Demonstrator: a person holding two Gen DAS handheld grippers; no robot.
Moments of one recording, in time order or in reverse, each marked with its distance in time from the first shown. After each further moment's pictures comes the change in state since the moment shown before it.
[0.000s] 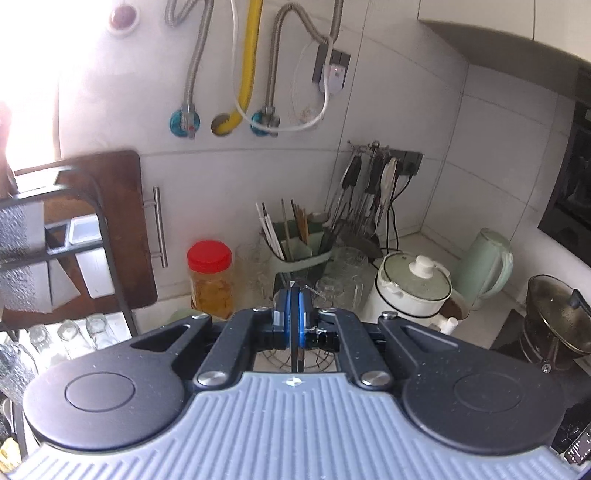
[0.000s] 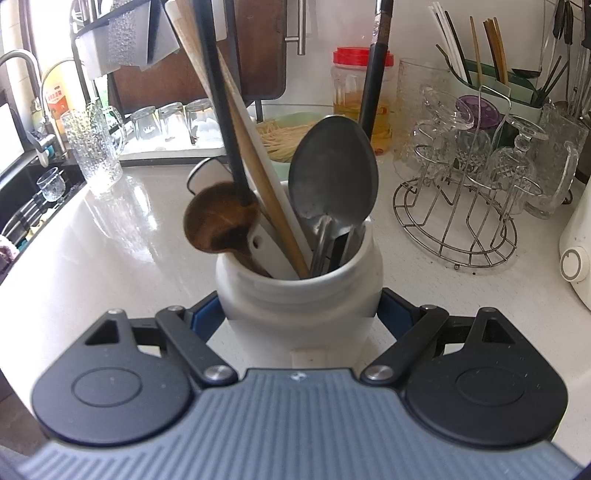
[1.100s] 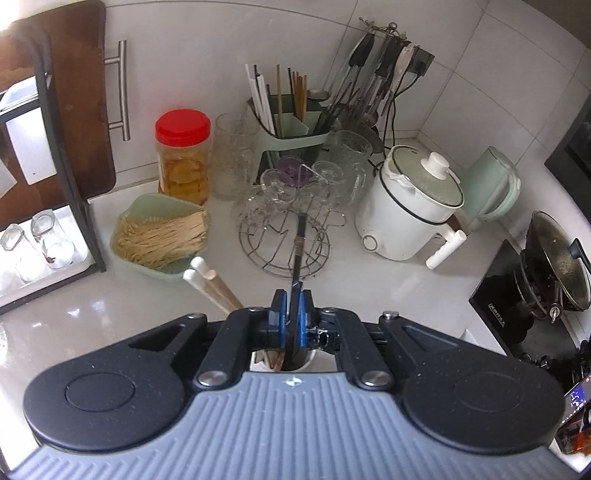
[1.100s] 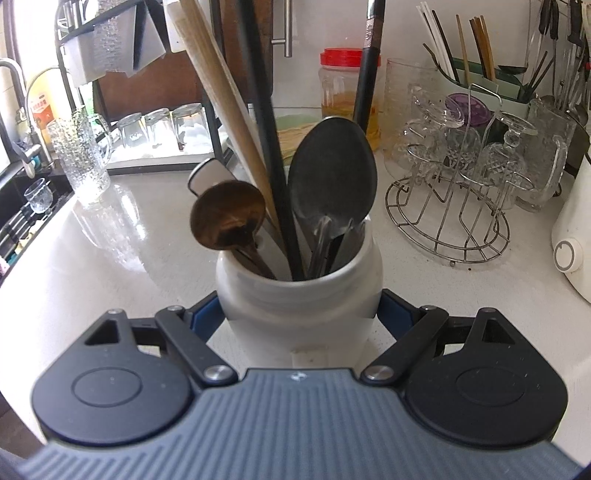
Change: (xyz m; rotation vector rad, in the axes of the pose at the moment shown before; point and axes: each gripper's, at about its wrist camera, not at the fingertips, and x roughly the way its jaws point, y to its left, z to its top) left arm 0.104 0.037 -0.054 -0.067 0.352 -0.102; right arm 0.002 0.006 -0.001 0.047 -0.011 -0.051
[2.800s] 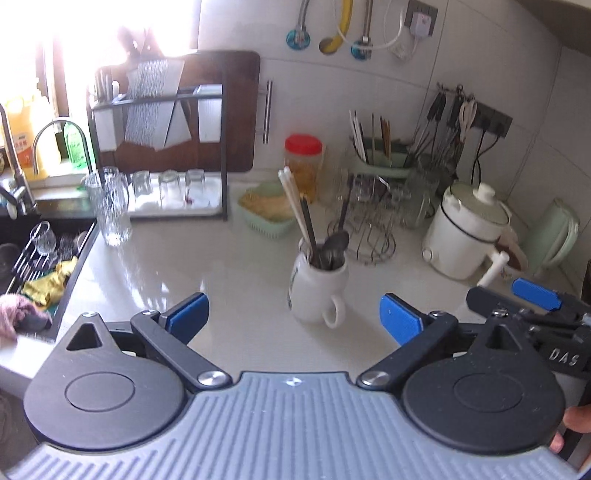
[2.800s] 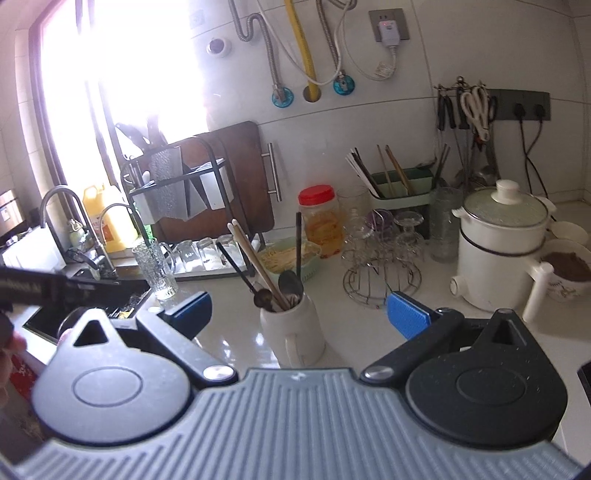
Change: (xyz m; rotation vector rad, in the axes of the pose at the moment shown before) left arm -0.135 -0.131 -0.187 -0.214 -0.250 0.431; right arm -0.267 -0.071 -0.030 0.150 -0.300 0.096
